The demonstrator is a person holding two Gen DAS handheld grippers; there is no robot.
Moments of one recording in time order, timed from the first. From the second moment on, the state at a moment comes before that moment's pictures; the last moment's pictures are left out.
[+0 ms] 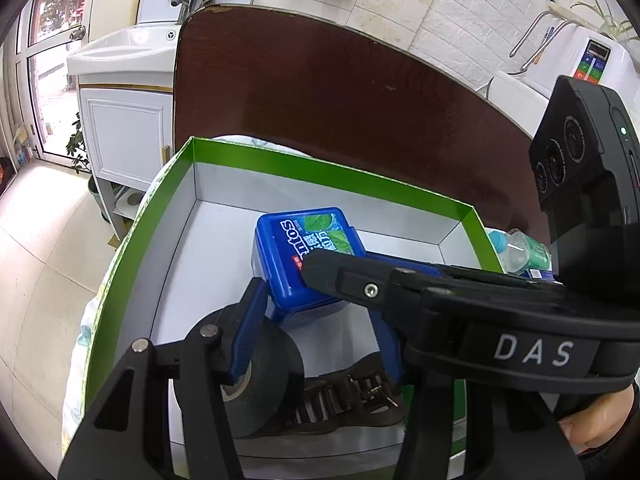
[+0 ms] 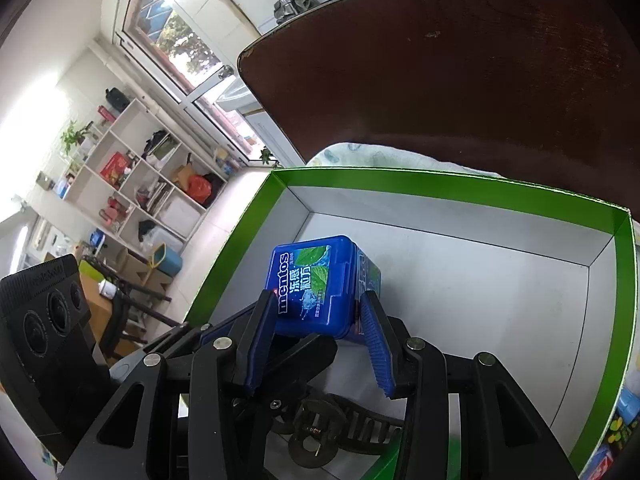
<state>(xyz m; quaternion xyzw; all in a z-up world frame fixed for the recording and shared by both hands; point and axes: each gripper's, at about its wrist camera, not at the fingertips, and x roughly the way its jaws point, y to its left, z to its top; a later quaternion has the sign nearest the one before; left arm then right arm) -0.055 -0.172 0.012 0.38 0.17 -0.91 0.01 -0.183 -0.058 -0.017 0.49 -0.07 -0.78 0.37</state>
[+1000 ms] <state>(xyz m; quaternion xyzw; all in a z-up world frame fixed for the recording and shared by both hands) -0.031 -0.011 0.100 0.33 0.09 -0.94 -0.08 -0.124 0.101 0.064 0.40 -0.14 -0.84 0.33</state>
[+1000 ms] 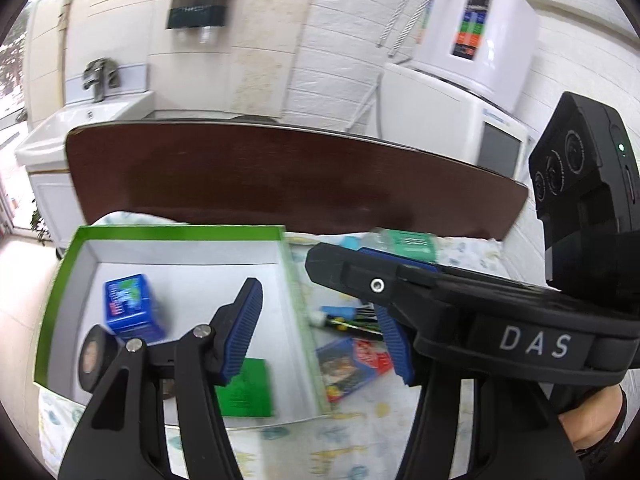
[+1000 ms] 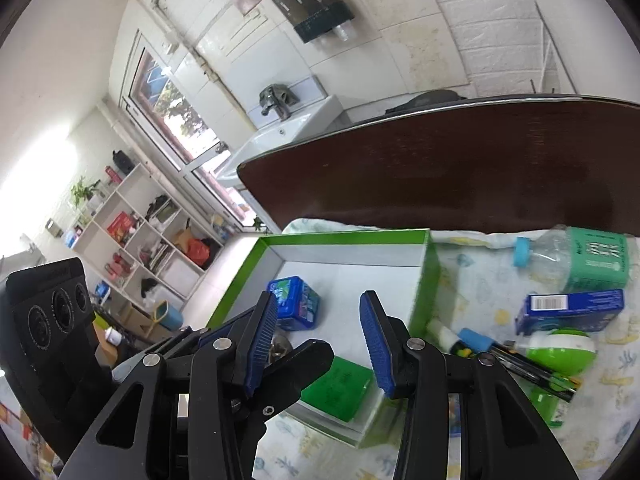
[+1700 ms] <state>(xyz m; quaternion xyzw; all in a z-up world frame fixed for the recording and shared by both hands) -0.070 0.100 0.037 0.44 0.07 -0.89 -0.14 -0.134 0.255 -0.005 0.43 -0.24 -0.84 0.24</state>
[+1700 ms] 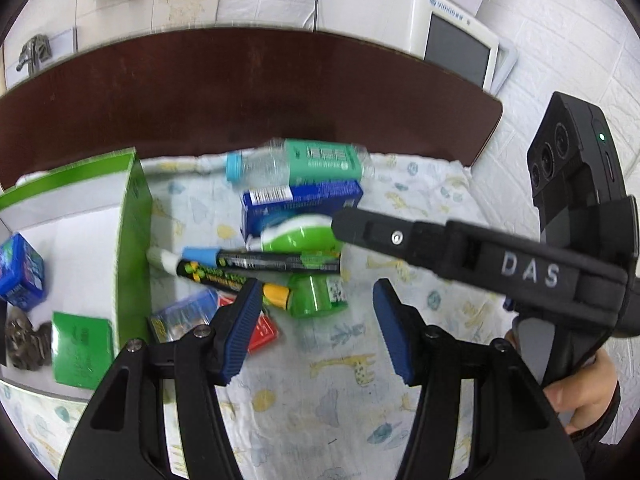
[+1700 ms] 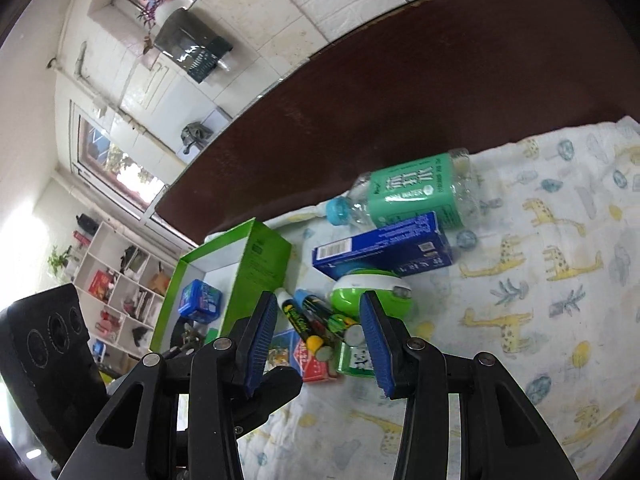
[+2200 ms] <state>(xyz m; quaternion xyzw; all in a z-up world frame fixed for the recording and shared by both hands) -0.098 0.114 -0.010 0.49 0.09 -0.85 -0.16 -0.157 0.272 -0.056 0.48 -0.27 -0.81 0.20</state>
